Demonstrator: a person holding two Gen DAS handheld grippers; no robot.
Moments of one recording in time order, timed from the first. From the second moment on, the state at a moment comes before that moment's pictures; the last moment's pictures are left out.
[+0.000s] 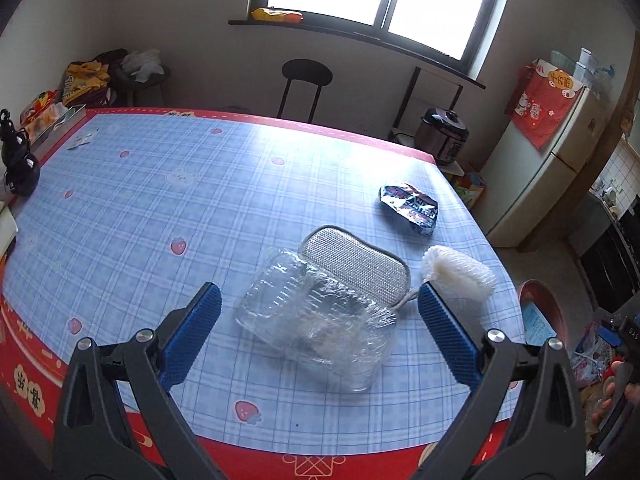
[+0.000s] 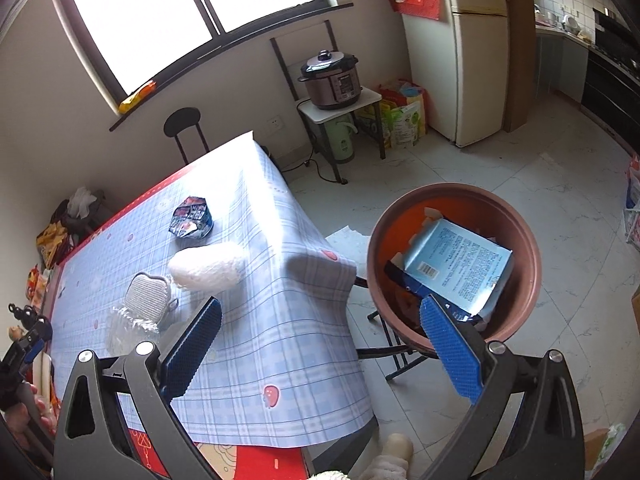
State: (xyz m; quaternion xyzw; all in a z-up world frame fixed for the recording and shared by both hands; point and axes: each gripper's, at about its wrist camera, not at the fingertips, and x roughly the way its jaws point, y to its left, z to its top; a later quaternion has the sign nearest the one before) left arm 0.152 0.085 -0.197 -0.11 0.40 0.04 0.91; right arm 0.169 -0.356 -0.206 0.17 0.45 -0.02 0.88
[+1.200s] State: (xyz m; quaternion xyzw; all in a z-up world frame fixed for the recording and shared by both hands) left arm 0.250 0.182 -0.316 -0.13 0.51 -0.13 0.84; right arm 0.219 -0.167 -0.261 0.06 0.55 0.03 0.83
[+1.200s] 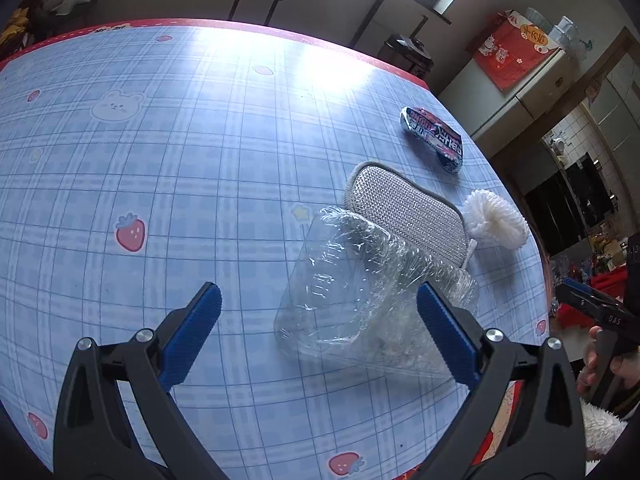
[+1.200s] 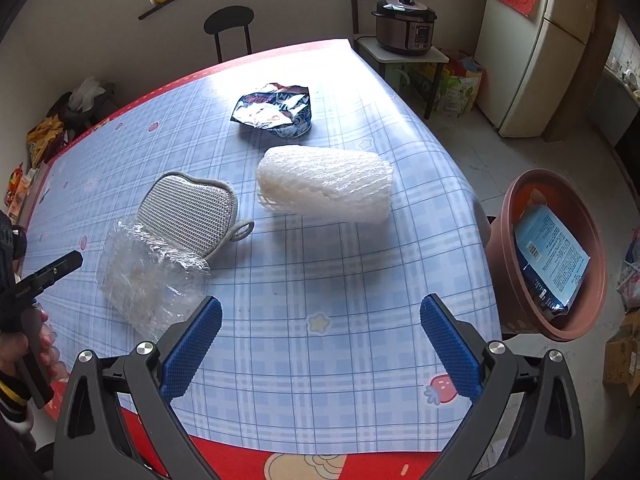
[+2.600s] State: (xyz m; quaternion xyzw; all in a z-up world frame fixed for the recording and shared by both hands) left arm 0.327 0.150 -0.365 -0.13 0.58 -0.32 0.74; right arm 0.220 -0.051 -0.322 -0.02 0.66 0.02 0.75
